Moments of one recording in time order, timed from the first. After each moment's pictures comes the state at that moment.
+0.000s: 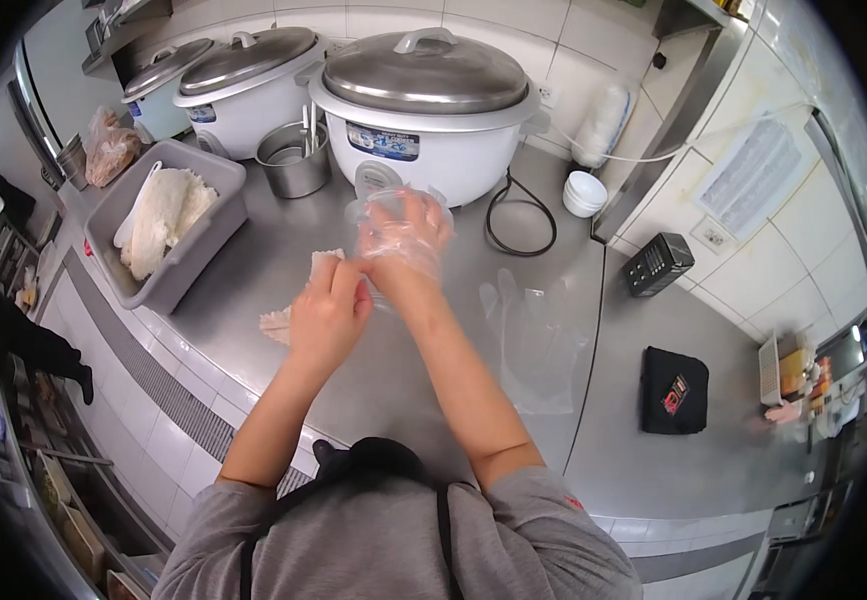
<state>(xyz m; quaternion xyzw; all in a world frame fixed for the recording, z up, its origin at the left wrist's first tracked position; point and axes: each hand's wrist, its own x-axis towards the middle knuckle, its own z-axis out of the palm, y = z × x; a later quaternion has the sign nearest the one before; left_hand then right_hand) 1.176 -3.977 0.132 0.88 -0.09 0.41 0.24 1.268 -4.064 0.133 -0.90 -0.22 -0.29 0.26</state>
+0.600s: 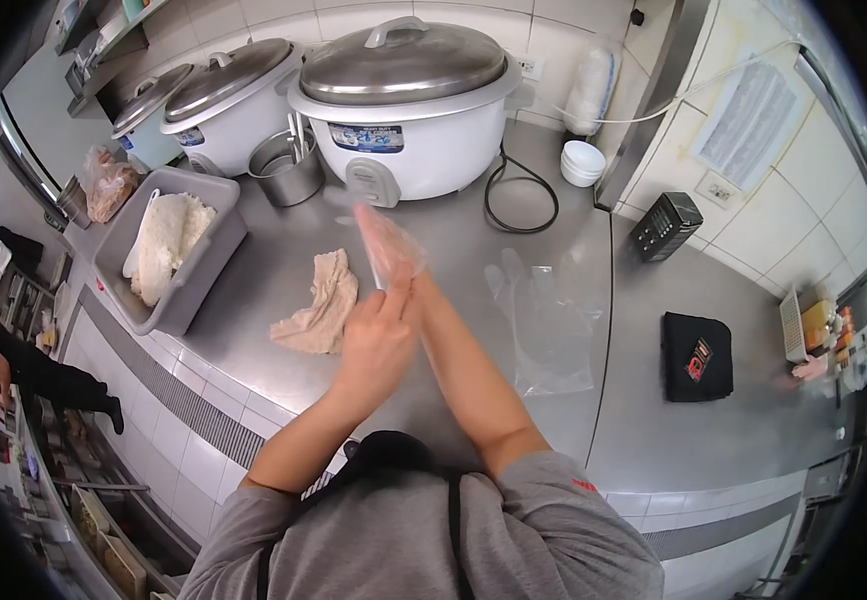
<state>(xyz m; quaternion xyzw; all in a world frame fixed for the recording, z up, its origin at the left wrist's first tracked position) 1.166 -4.026 0.114 0.92 -0.18 0.34 0.05 1.322 -4.071 0.067 -0.74 -0.27 0.18 0.59</state>
